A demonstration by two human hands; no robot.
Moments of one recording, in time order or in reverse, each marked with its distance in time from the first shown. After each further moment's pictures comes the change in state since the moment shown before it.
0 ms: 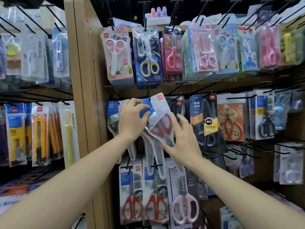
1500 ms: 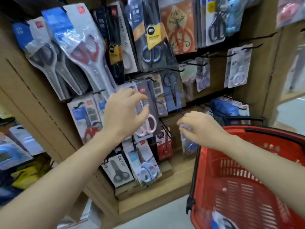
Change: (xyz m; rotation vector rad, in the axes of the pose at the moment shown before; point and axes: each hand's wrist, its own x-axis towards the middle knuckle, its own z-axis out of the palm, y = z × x) left_hand -0.191 0.130 0.021 -0.001 -0.447 0.222; right_hand -0.238 0.146 -0.048 -0.088 -0.270 -0.119
